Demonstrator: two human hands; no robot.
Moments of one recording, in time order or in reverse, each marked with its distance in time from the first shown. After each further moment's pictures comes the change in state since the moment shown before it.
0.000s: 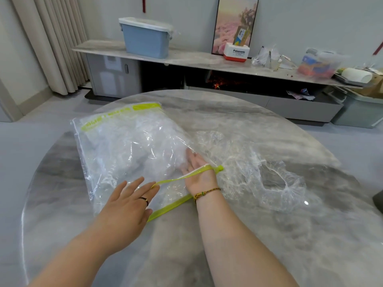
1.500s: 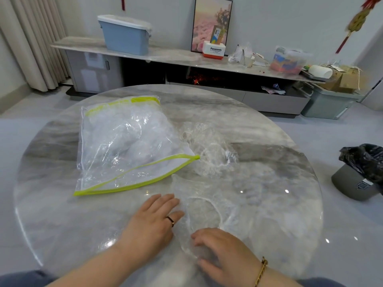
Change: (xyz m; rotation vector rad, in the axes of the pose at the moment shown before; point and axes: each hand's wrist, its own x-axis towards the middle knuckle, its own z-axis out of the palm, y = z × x) left_hand -0.036 0.117 -0.017 -0.301 0.141 0.273; right_hand -0.184 -0.042 -0.168 -2.060 -0.739 -0.930
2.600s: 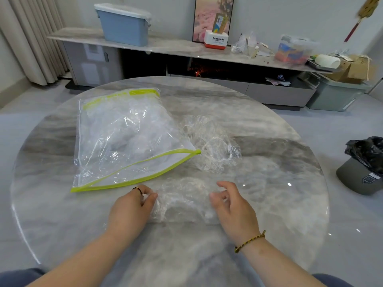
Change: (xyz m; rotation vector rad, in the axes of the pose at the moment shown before) left_hand 0.010 -0.015 -0.007 -0.456 -0.071 -1.035; right_hand 0.037 0.012 -0.016 0.266 0.259 0.740
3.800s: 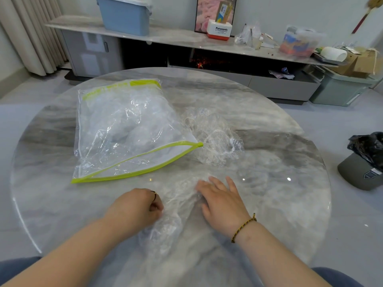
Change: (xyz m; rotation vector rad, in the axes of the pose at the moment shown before) left_hand 0.004 0.001 -0.011 0.400 -0.339 0.290; right_hand 0.016 0.011 0.019 -0.596 -0.255 -0.339
